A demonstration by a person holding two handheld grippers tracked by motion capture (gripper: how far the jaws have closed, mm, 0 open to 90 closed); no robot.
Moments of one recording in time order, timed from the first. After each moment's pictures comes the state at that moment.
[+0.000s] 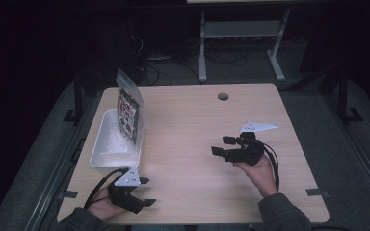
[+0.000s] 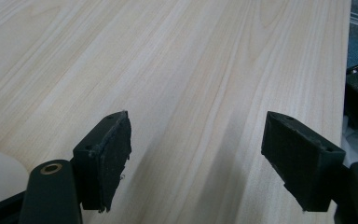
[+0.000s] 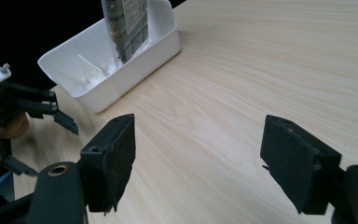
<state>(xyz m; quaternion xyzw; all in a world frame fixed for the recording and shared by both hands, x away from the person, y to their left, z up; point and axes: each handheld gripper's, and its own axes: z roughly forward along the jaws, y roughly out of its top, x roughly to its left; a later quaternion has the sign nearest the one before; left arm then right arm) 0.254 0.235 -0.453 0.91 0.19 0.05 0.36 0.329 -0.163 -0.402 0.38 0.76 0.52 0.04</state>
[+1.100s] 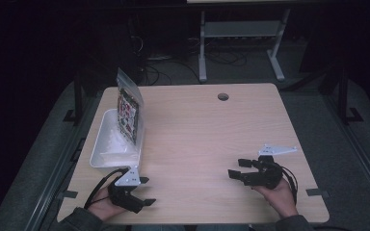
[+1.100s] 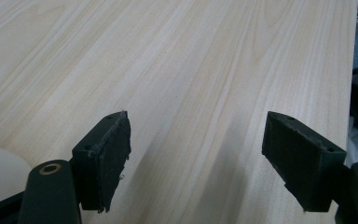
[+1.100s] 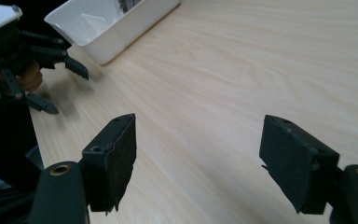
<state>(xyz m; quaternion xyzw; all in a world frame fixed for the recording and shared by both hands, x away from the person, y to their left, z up) 0.254 0.235 -0.453 0.91 0.19 0.06 0.36 0.279 -0.208 -0.438 0.40 0.77 0.50 0.00</state>
